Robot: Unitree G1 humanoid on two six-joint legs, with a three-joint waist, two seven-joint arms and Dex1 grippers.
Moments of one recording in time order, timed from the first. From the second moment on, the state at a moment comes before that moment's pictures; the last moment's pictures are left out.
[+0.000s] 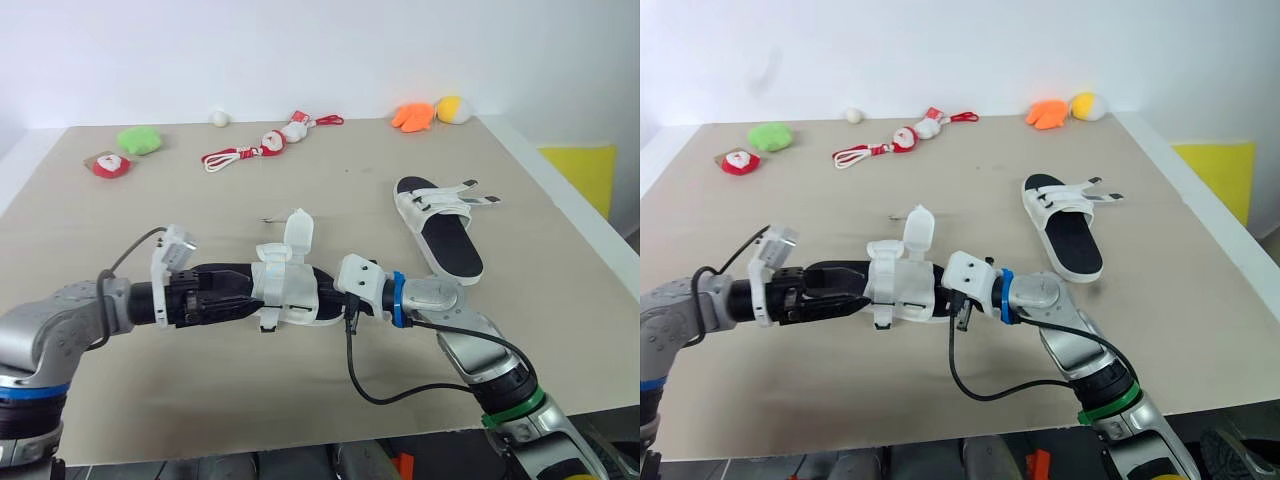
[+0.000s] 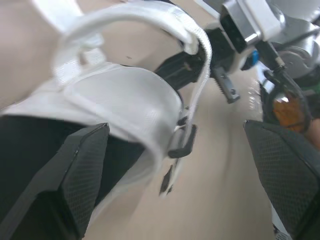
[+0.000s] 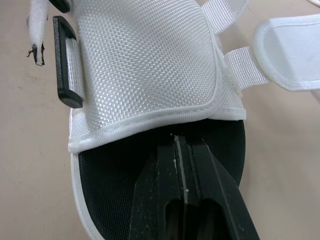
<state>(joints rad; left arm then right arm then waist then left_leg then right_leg) -0.27 0.75 0.25 -0.34 -0.89 1.03 -0.96 -0.47 -0.48 0.36 -0.17 -0.02 0.39 0.89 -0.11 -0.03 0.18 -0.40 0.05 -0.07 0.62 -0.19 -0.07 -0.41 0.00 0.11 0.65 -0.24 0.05</state>
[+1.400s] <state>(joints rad) -0.13 0.65 0.03 -0.36 -0.79 0.91 -0.89 -0.48 -0.47 0.36 -0.17 -0.02 0.38 0.91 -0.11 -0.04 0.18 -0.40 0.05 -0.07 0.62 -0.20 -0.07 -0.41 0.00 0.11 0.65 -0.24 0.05</state>
